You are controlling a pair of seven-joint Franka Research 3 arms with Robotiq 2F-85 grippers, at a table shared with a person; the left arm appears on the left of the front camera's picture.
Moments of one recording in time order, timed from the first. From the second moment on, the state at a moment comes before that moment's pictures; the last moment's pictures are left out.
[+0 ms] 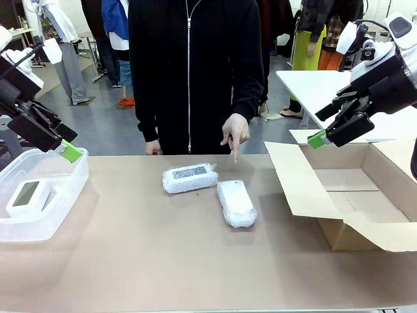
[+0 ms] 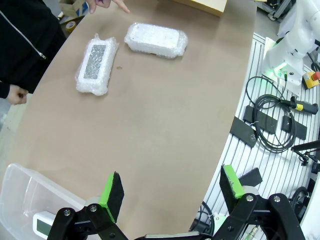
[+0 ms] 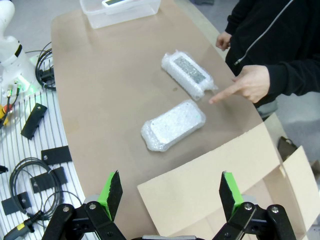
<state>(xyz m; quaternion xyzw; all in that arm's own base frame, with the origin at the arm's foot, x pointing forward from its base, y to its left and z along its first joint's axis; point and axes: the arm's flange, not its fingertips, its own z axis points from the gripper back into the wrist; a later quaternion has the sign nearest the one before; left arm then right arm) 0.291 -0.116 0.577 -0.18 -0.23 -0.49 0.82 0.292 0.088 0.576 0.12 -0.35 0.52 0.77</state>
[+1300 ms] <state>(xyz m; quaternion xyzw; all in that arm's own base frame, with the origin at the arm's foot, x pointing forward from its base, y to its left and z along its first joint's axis) 0.291 -0.116 0.577 -0.18 -0.23 -0.49 0.82 0.352 0.294 0.517 0.11 -0.12 0.12 0.98</state>
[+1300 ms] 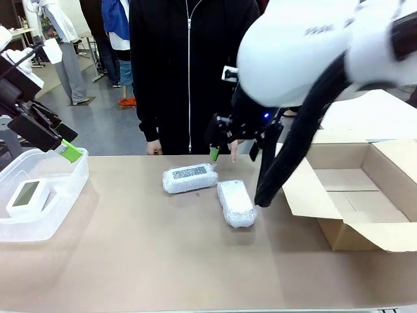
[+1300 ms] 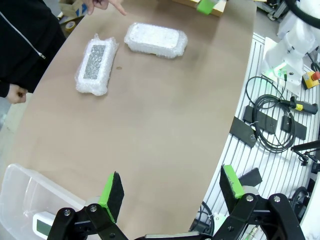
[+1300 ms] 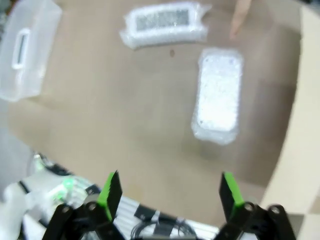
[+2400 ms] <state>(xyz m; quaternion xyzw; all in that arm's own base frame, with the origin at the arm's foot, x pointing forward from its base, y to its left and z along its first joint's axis) 0.291 -0.116 0.577 -0.18 -0.23 -0.49 0.82 0.425 0.277 0.421 0.08 -0.07 0.10 0.99</state>
